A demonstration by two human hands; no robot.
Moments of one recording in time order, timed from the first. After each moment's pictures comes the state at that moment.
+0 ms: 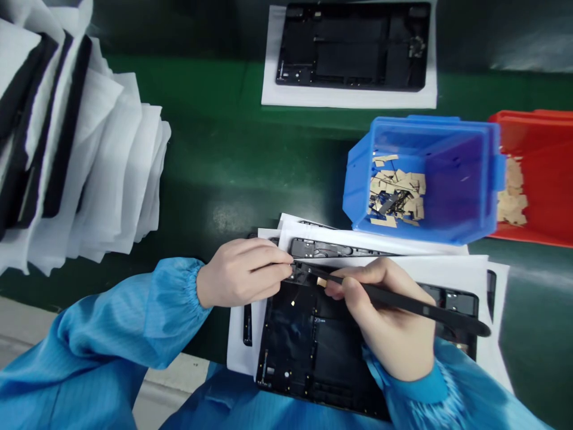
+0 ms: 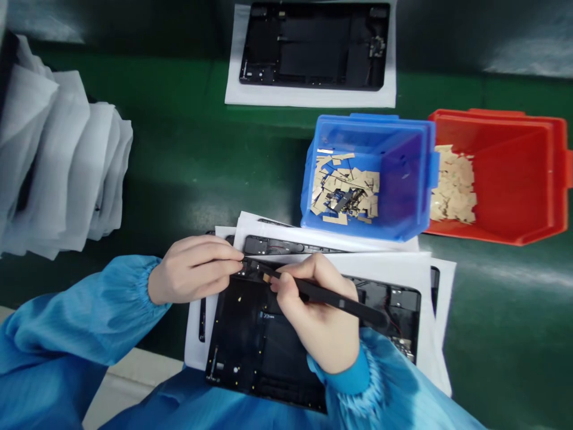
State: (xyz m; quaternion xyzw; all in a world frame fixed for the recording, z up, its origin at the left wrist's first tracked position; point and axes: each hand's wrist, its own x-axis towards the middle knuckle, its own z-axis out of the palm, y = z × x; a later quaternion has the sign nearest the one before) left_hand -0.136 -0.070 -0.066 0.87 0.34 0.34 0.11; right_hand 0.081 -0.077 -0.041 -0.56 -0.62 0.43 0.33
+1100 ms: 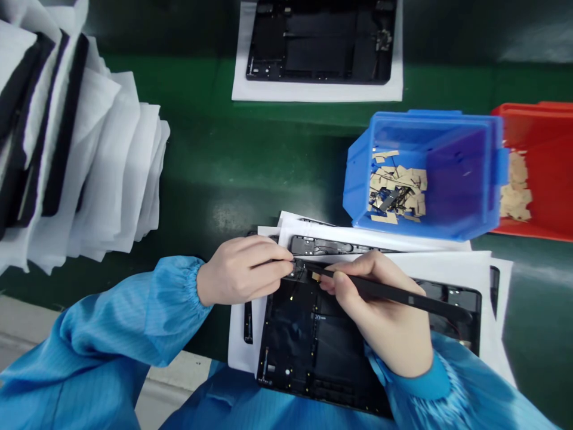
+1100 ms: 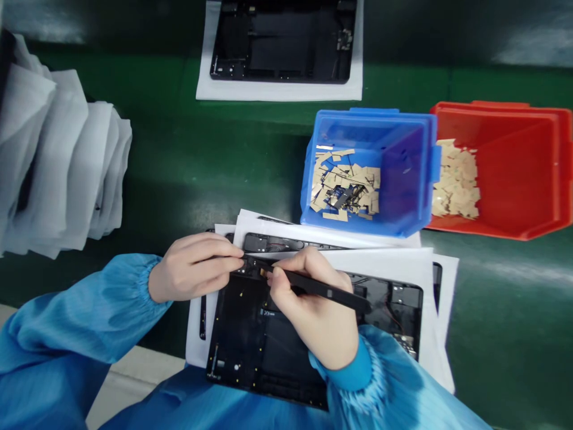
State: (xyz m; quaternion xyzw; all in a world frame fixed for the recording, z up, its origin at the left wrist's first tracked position) left_hand -0.137 -0.068 -0.063 0.87 0.35 0.32 0.12; right_hand 0.080 -0.070 -0.040 -0.55 -0.66 0.41 0.30
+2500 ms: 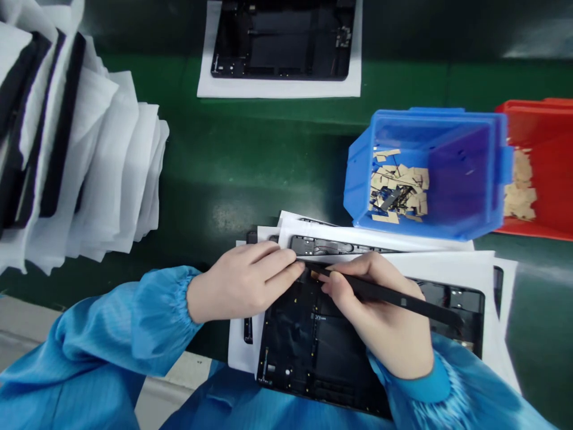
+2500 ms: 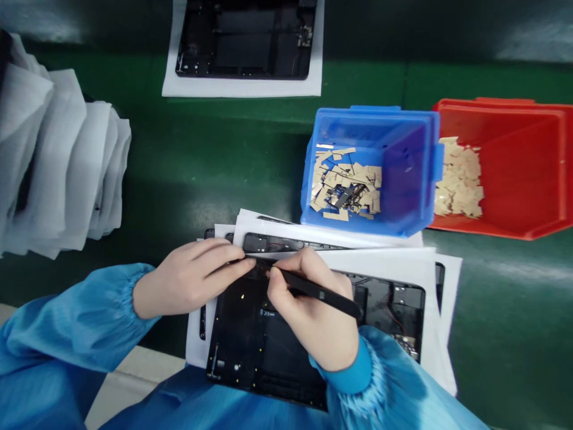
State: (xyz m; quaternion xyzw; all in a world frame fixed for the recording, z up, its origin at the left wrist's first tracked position) left_hand -0.133 -0.076 -0.046 0.92 0.35 0.16 0.04; right_hand 0.080 -0.072 -0.039 -0.56 -0.68 0.38 0.27
